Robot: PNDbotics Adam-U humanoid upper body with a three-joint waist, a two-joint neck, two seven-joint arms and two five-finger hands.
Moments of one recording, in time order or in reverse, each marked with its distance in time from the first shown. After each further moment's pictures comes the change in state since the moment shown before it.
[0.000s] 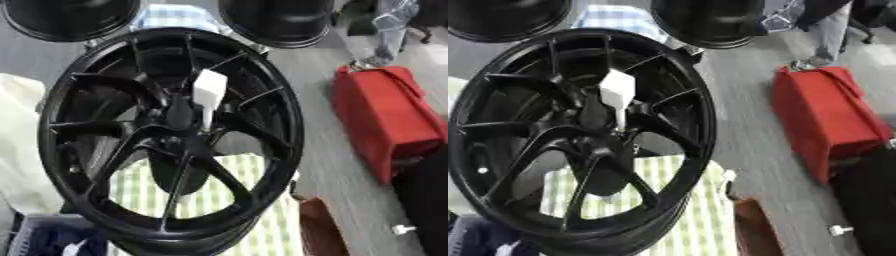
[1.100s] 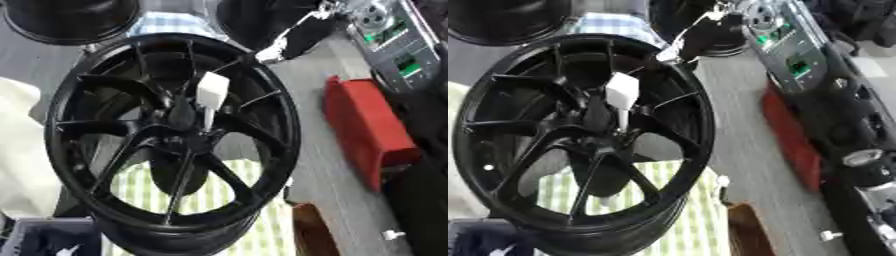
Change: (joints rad) left arm 0.039 0.035 -0.007 0.006 0.019 -0.001 0.072; right arm -0.112 0.431 0.134 0.146 0.334 0.268 0.155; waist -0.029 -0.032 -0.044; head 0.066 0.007
